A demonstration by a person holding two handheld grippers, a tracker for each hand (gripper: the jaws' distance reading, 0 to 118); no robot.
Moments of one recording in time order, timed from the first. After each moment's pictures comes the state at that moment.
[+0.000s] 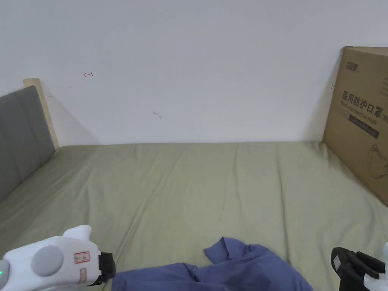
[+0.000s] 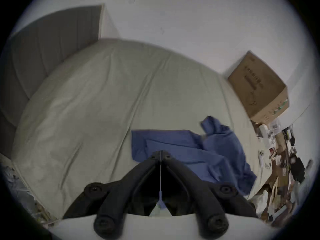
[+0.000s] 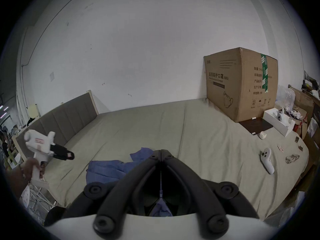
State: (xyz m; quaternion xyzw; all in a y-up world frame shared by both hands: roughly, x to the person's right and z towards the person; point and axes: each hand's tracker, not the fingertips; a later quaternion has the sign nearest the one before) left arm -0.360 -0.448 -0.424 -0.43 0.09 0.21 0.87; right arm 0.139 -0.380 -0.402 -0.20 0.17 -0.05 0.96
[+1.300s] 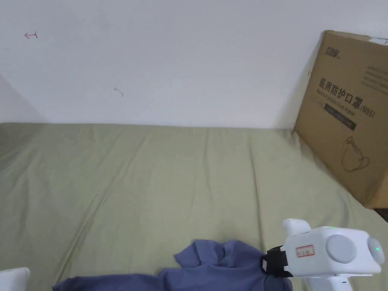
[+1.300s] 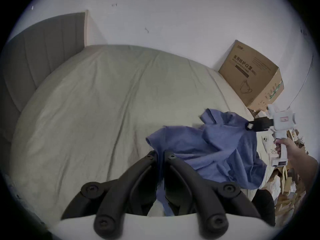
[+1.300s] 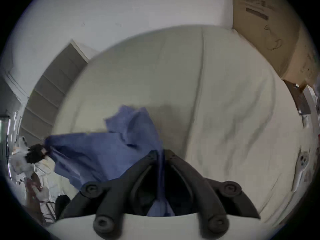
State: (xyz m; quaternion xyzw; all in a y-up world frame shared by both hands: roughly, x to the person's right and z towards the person) left arm -0.341 -0.464 -0.399 -0.38 0.04 0.16 0.91; right arm 0.110 -0.468 -0.629 -0.49 0.24 -0.04 0.84
